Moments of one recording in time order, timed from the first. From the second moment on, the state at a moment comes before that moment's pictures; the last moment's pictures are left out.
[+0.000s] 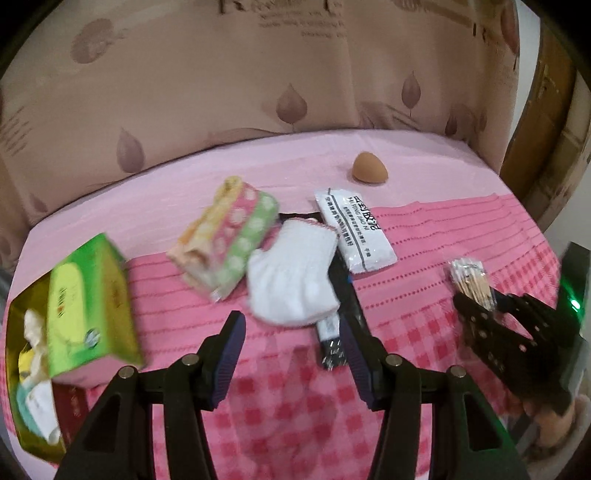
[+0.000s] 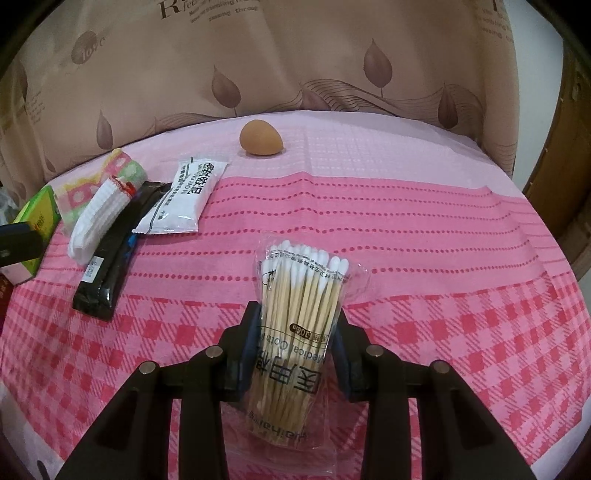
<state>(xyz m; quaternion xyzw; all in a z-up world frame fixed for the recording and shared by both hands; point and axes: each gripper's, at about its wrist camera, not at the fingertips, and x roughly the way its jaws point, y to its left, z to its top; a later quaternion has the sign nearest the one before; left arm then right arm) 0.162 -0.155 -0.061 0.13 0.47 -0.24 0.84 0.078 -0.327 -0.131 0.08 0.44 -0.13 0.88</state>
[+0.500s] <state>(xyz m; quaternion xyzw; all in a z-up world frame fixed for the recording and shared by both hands) 0.218 -0.194 -0.100 0.13 0.50 -0.20 0.83 0.076 -0.327 -0.130 0.09 0.44 -0.13 0.89</state>
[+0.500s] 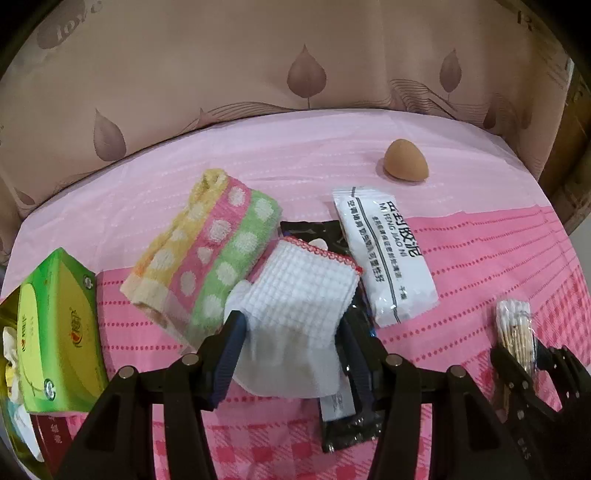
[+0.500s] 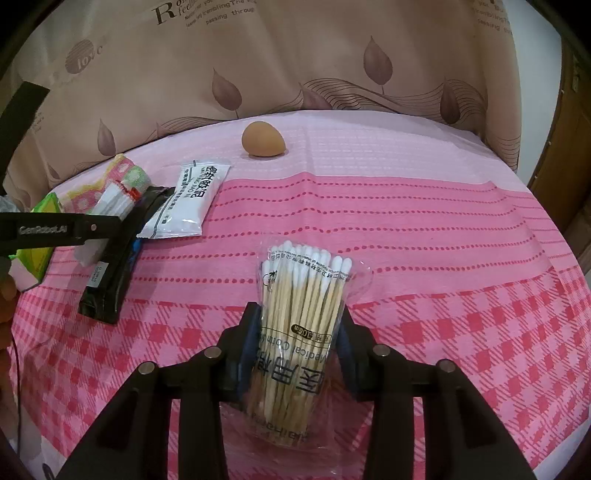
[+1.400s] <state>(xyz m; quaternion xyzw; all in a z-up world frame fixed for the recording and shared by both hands) 0.159 -0.146 -0.055 0.10 0.48 -0.24 0.83 0.076 -0.327 -0.130 0.09 0.44 -0.13 0.89</state>
